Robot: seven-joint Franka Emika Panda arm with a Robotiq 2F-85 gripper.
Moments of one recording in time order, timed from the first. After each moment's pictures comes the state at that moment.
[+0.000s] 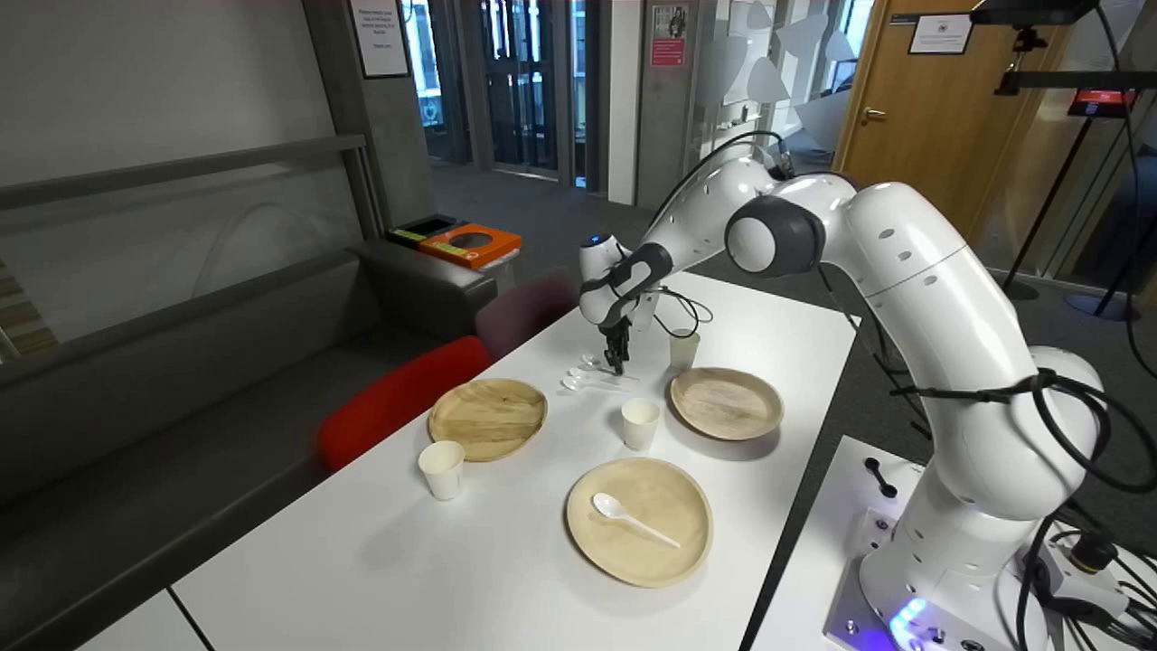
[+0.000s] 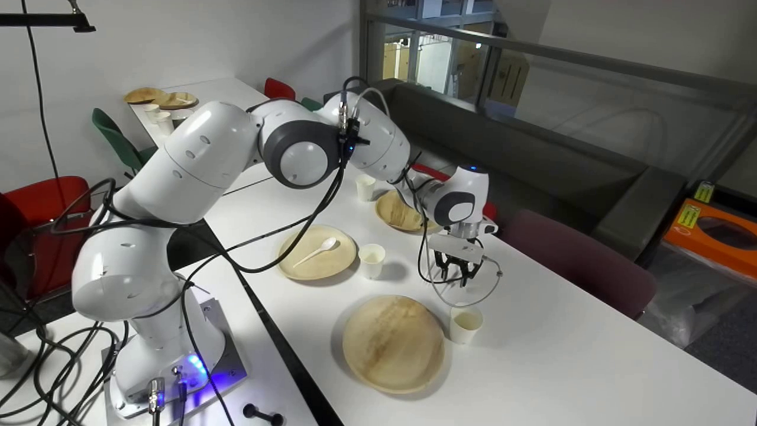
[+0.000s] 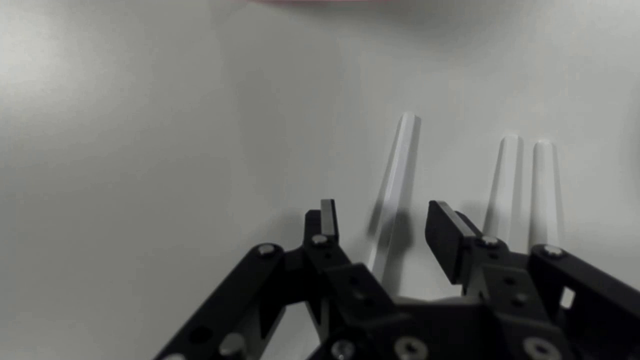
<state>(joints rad) -0.20 0.85 -0.08 -1.50 -0.18 2.28 -0.50</state>
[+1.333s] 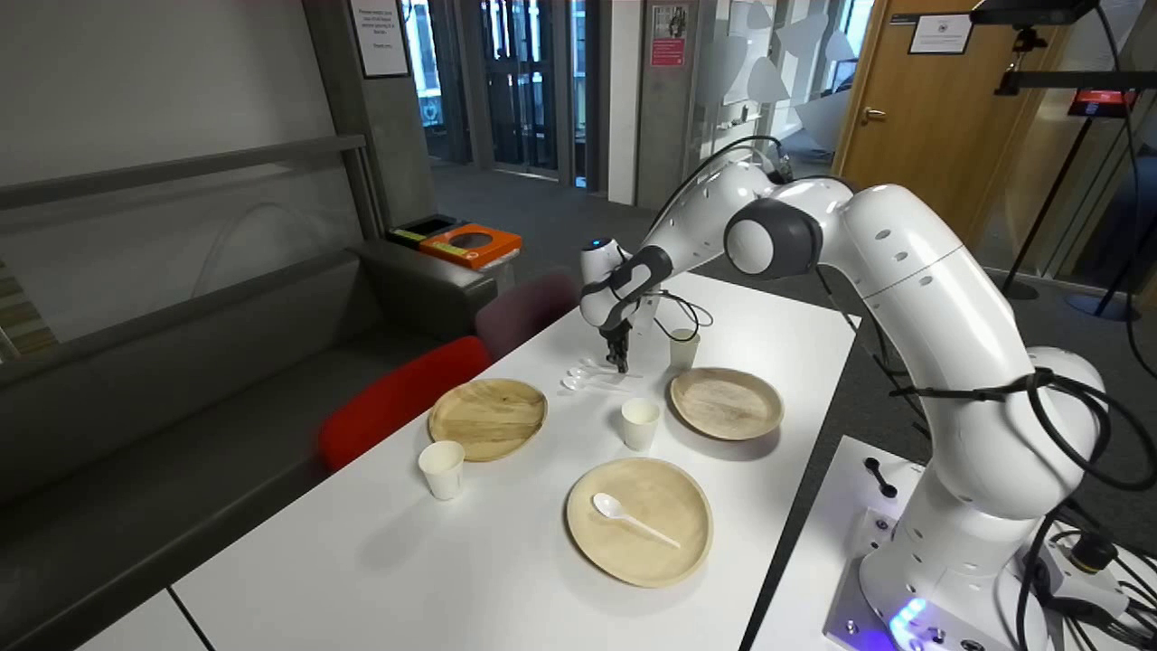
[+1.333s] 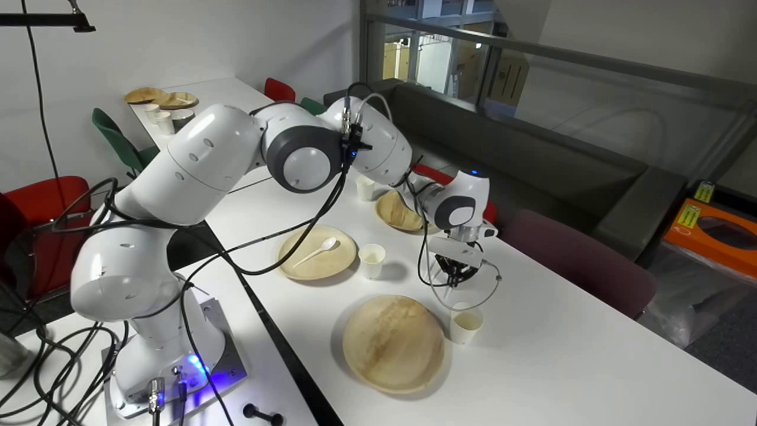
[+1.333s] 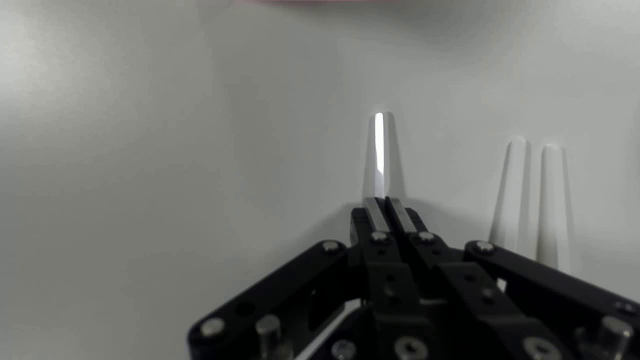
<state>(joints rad) -0.22 0.87 -0.07 -1.49 -0.18 2.28 -0.50</state>
